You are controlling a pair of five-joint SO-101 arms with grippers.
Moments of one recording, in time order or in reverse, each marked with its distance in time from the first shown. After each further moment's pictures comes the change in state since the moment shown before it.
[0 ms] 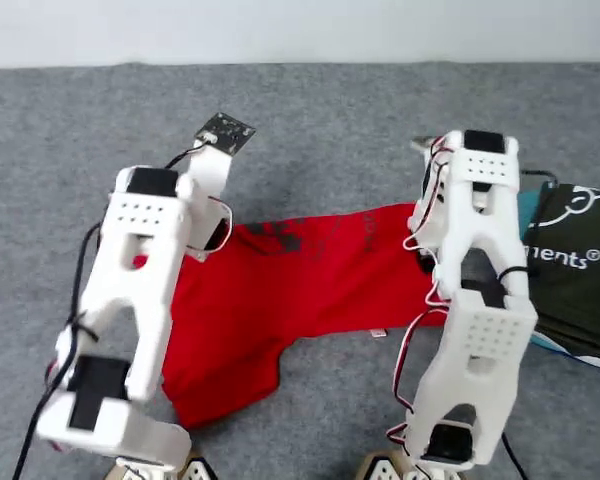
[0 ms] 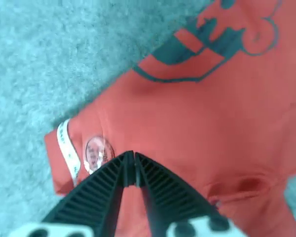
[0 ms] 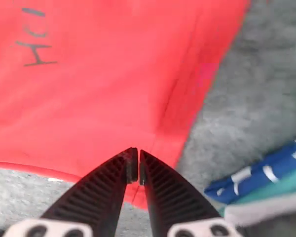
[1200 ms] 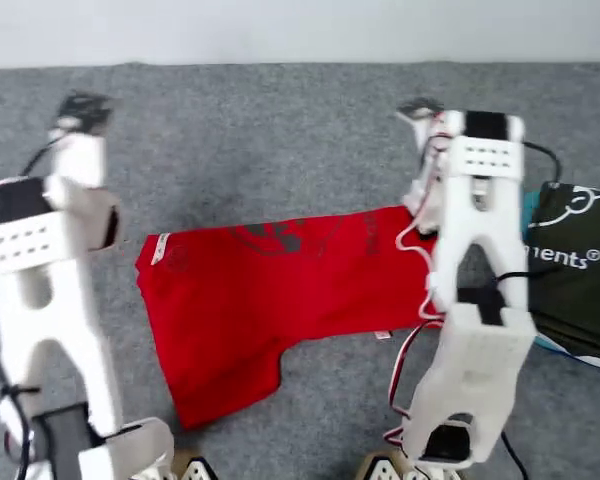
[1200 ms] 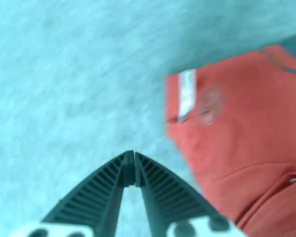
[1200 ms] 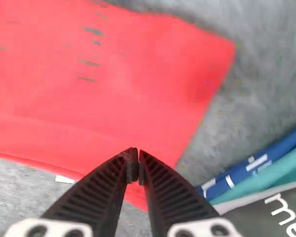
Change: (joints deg) left arm -26.3 -17.7 -0.4 9.8 -2.3; right arm -6.2 -11.9 -4.5 0.2 6.4
